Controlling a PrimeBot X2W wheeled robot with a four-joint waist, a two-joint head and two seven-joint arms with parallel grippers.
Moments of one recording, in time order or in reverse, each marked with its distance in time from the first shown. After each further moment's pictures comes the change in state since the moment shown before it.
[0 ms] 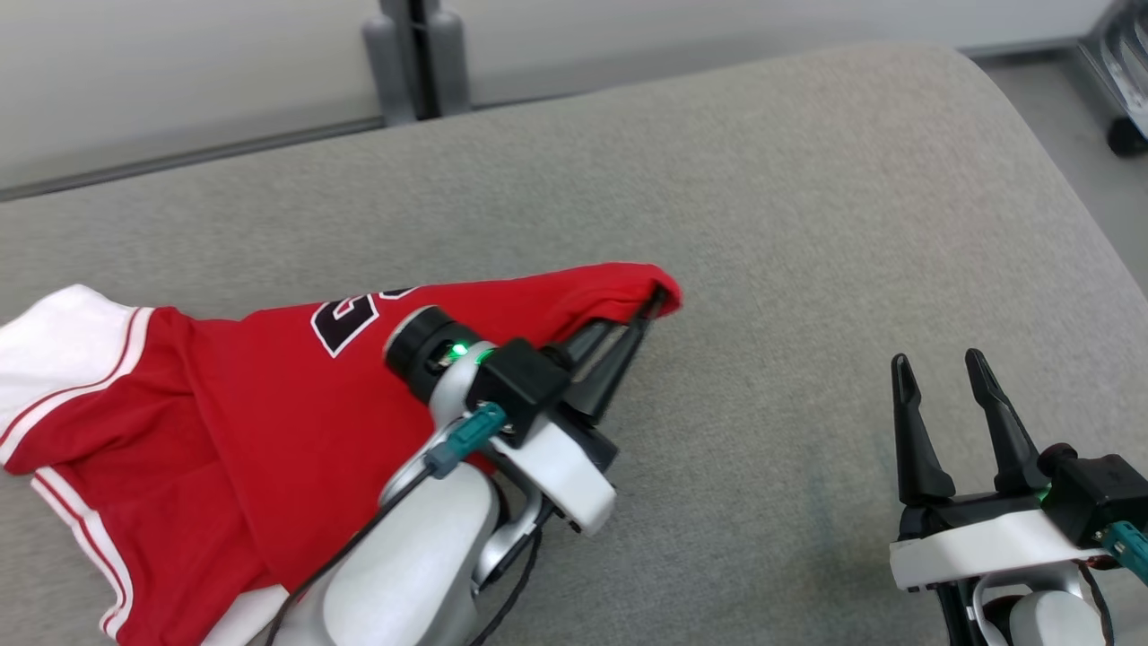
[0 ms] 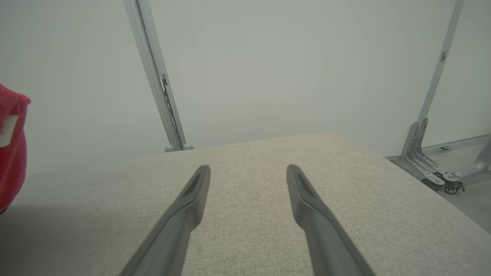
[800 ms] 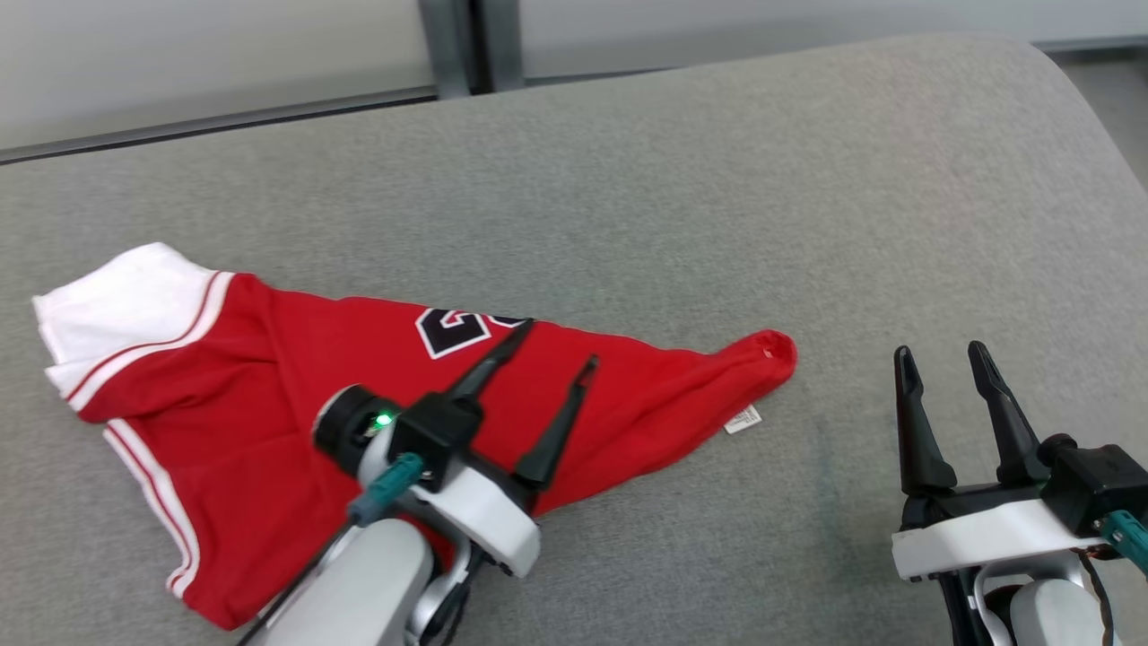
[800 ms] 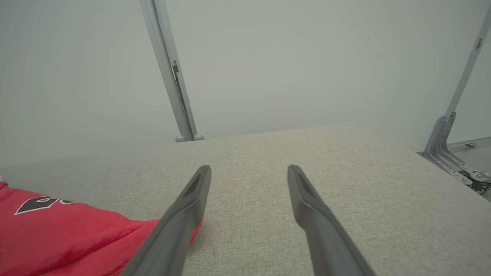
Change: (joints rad) left arm 0.077 0.096 -0.053 0.040 -0.112 0.075 -0.050; right arm -0.034 0.005 -0.011 0.055 -0.007 0.000 -0.024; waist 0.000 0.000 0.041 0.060
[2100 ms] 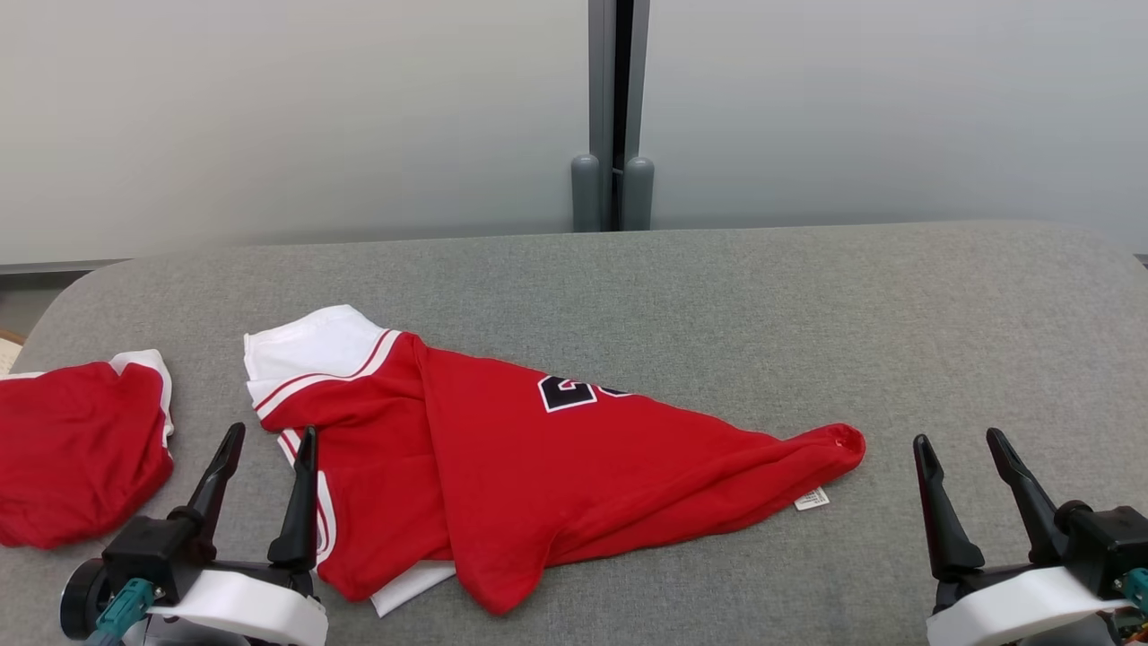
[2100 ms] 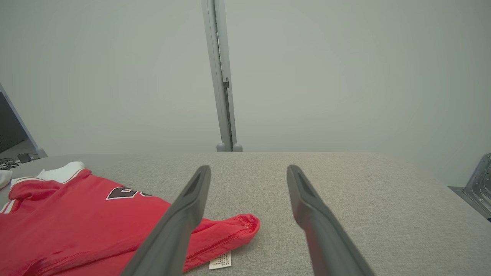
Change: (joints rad) left arm 0.377 0.137 0.432 -0.134 -0.078 0.086 -0.030; right arm 0.181 -0.055 -0.018 -0.124 -0.002 0.000 0.154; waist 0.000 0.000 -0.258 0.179
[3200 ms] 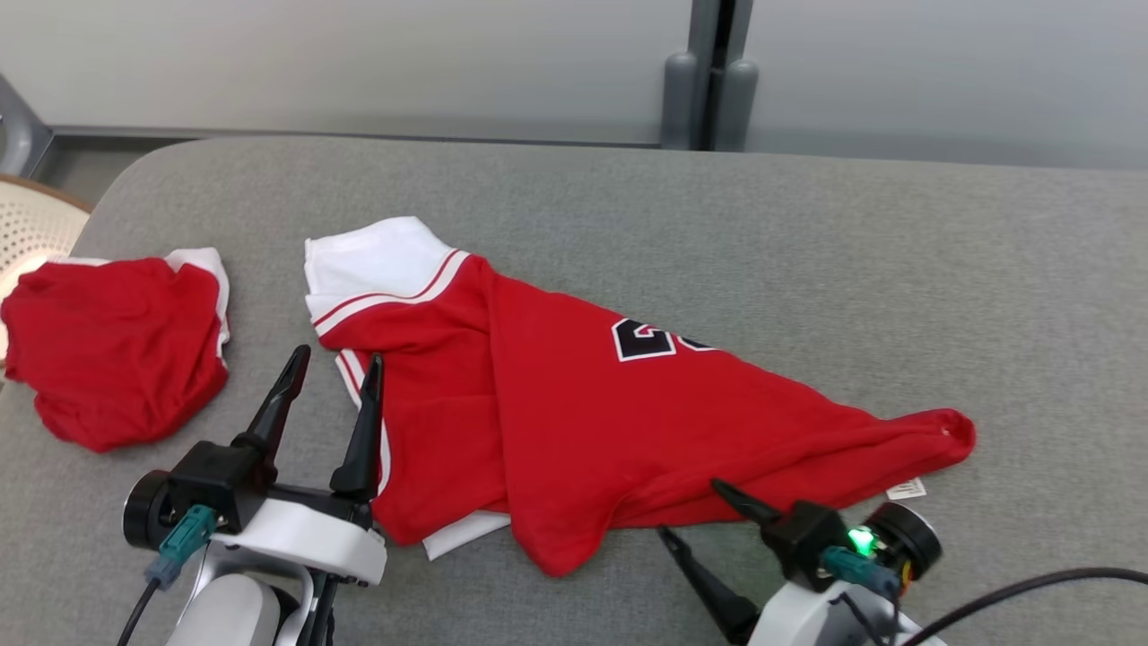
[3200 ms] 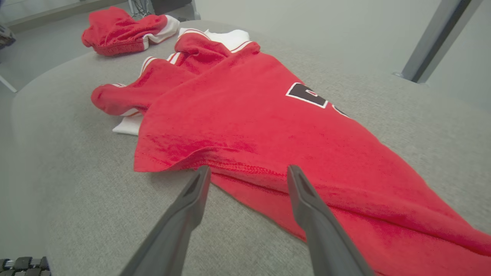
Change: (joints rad) left arm -0.138 -0.050 -0.076 0.012 0.035 0.002 0.008; right arm -0.216 -0.130 0.579 0.140 0.034 0.000 0.146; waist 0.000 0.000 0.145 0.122
